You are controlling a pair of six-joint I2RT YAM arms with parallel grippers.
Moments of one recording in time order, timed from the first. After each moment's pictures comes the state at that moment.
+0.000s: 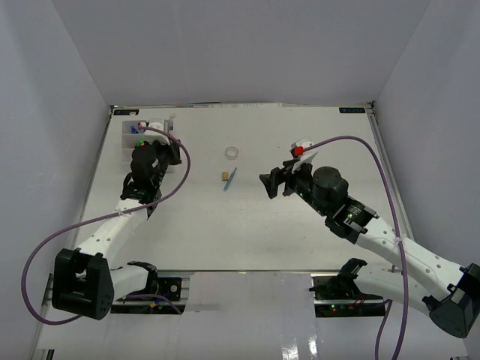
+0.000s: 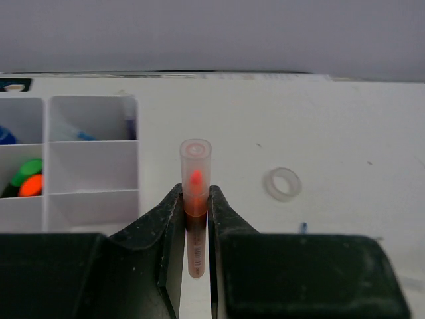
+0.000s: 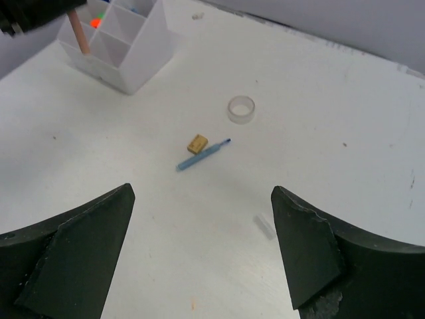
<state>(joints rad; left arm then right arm) -0.29 1.13 0.71 0.35 -0.02 -0.14 0.83 0.94 0.82 0.00 0.15 0.11</state>
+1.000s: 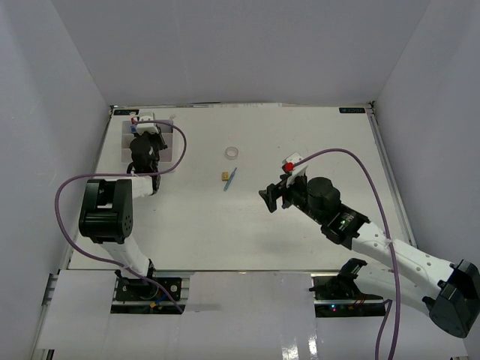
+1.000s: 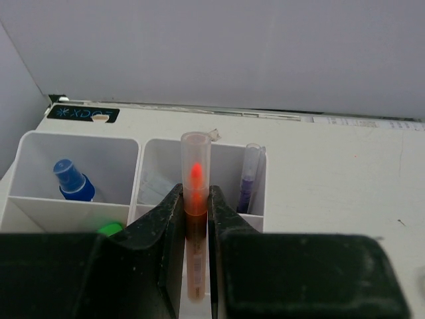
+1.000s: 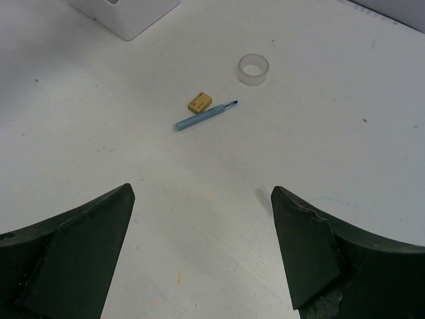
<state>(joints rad) -0.03 1.73 0.80 0.96 -0.09 -0.03 0.83 0.91 0.61 0.09 0.09 0.04</state>
